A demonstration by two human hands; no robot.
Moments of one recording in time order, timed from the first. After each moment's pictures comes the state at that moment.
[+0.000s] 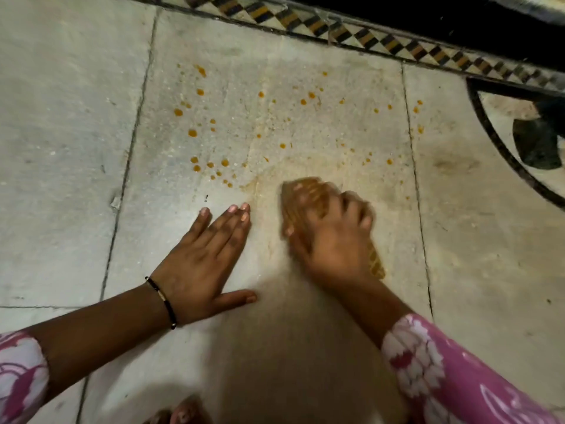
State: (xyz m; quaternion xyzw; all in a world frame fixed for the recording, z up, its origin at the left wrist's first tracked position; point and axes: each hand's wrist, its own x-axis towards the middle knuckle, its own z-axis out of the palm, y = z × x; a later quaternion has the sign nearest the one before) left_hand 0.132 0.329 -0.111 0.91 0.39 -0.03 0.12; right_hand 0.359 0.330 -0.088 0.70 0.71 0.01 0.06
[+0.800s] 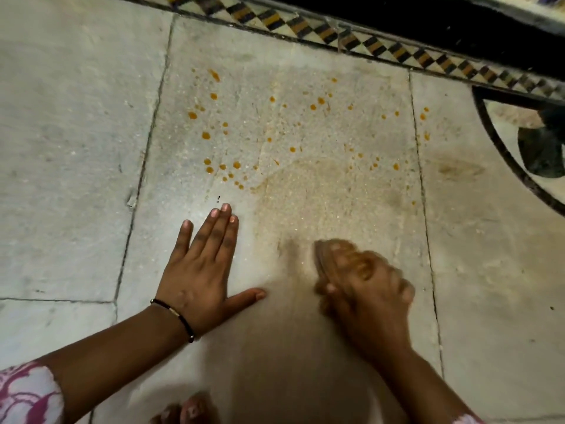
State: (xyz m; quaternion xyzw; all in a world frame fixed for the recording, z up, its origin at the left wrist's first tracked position) left_hand 0.131 0.305 -0.115 0.83 0.54 -0.03 0.13; right_hand 0.383 0.249 -0.077 0.75 0.66 -0.10 0.06
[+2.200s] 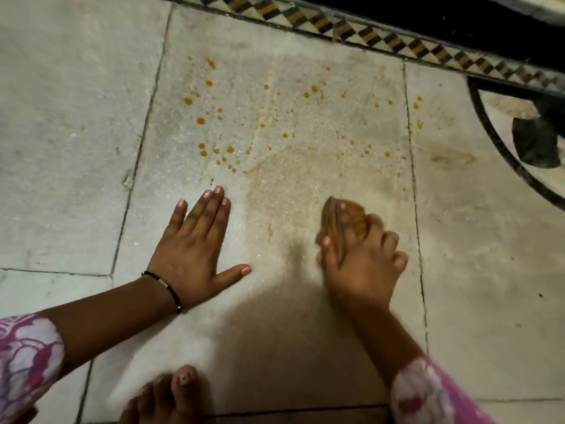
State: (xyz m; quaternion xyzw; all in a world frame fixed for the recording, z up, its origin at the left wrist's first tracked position) left_hand 0.128 0.306 -0.113 0.84 0.52 -0.03 0.13; right_hand 0.379 0.270 -0.079 0.80 0.60 -0.02 0.06
